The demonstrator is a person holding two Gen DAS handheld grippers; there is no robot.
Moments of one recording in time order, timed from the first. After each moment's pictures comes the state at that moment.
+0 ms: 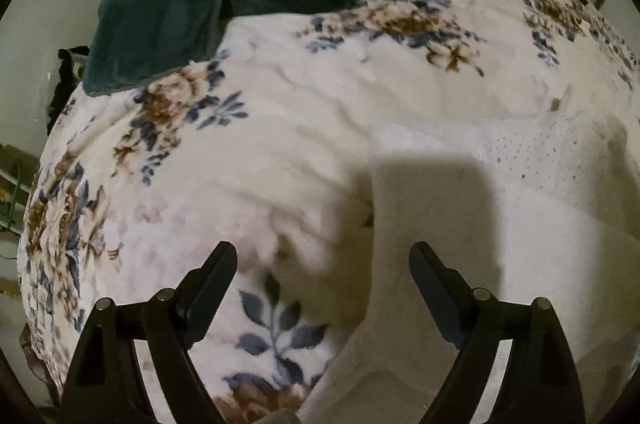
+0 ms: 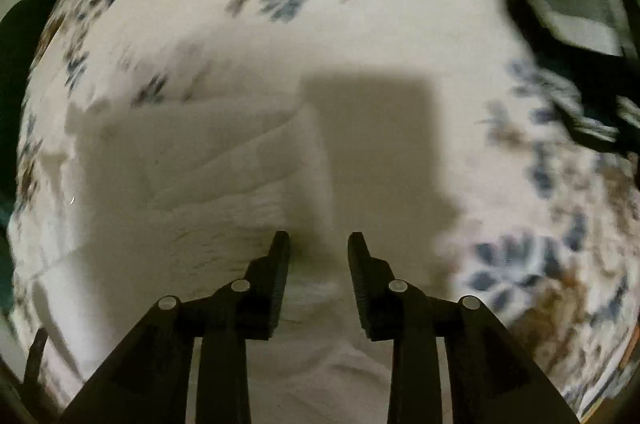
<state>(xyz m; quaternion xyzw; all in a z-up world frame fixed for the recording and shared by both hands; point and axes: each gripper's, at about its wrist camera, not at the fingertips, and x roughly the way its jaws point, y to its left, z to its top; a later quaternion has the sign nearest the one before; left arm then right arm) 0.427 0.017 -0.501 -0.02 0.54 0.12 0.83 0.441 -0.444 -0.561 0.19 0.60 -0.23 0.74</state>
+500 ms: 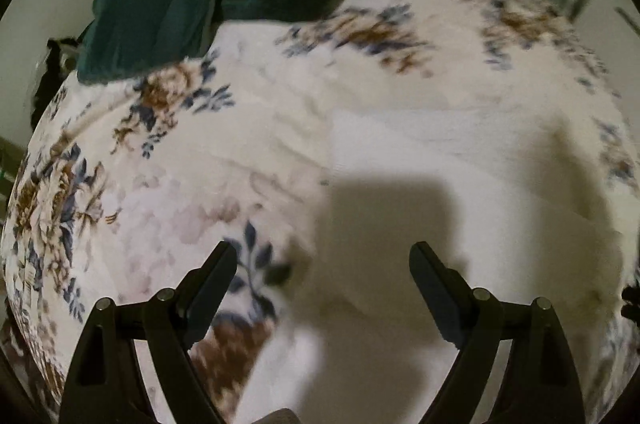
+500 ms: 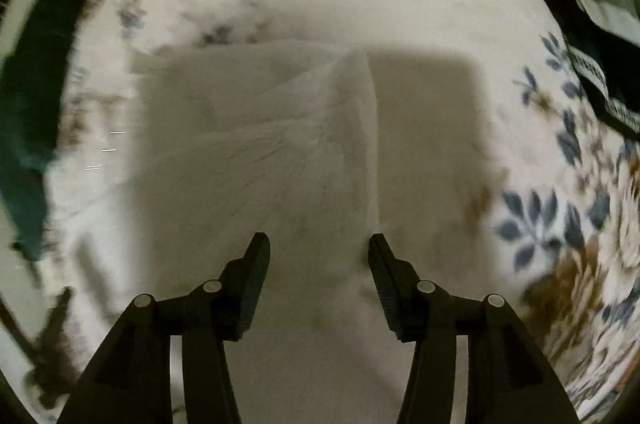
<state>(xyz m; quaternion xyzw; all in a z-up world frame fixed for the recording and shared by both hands) 0.370 -0.008 -0.455 -0.05 0.53 0.06 0.84 0.406 -0.447 -0.539 0.27 0.64 -0.07 0.72</state>
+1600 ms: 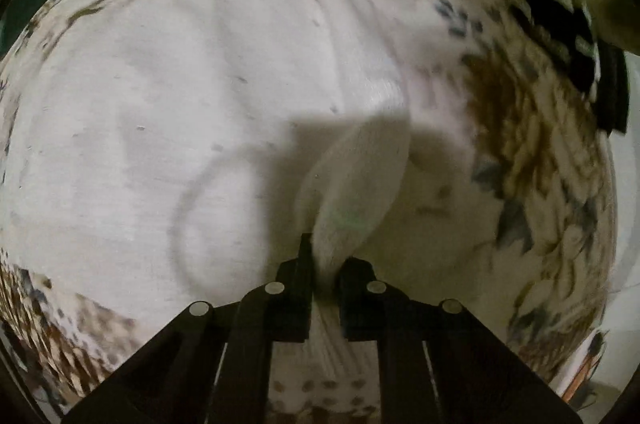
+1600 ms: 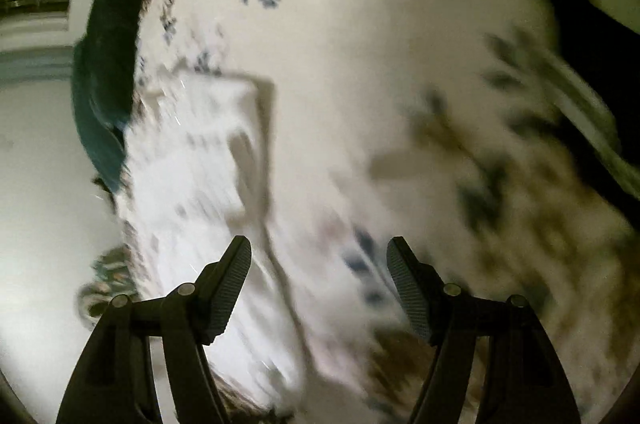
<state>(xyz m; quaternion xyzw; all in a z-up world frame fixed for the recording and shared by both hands) 0.128 -0.336 -0.510 -0.01 0.64 -0.08 0.76 0.438 -0.618 -0.601 0.35 0.66 0.13 0.66</state>
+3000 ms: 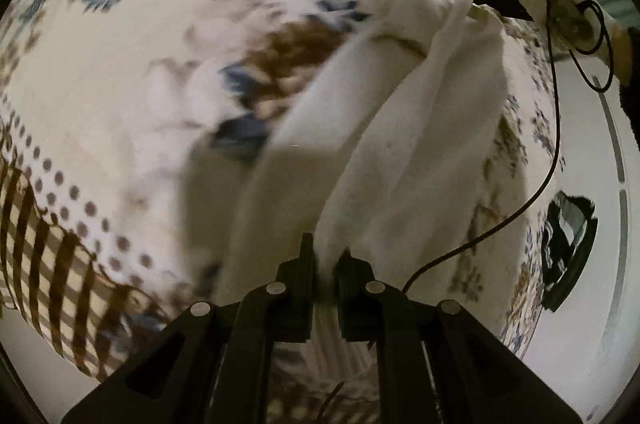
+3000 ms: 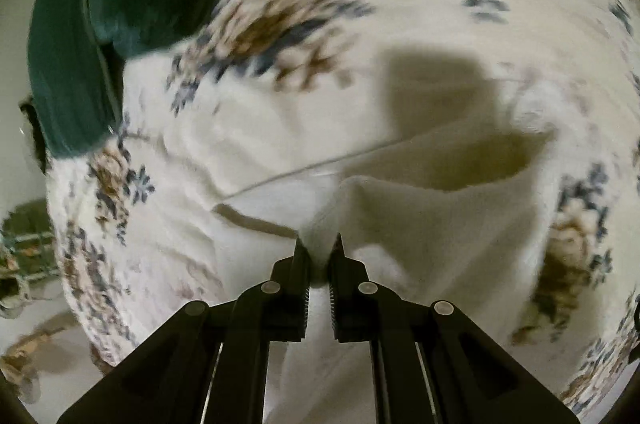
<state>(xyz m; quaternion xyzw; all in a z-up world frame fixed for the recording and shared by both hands) 0.137 0.064 -0.498 -0.31 0.60 0.01 0.74 0.630 -0.070 -0.550 0.06 0.71 0.08 0.70</state>
